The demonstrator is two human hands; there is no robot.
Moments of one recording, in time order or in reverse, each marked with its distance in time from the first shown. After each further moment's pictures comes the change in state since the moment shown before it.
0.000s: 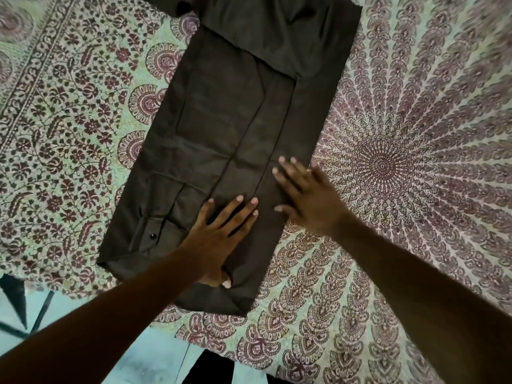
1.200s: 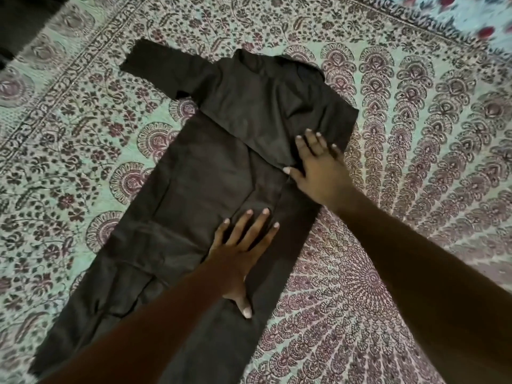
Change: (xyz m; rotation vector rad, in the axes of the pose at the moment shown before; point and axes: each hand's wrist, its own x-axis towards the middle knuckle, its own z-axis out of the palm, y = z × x) left_hand 0.157 -0.039 -0.099 -0.274 -0.013 -0.131; right_hand 0.197 0.159 -0.096 0.092 -0.001 0.292
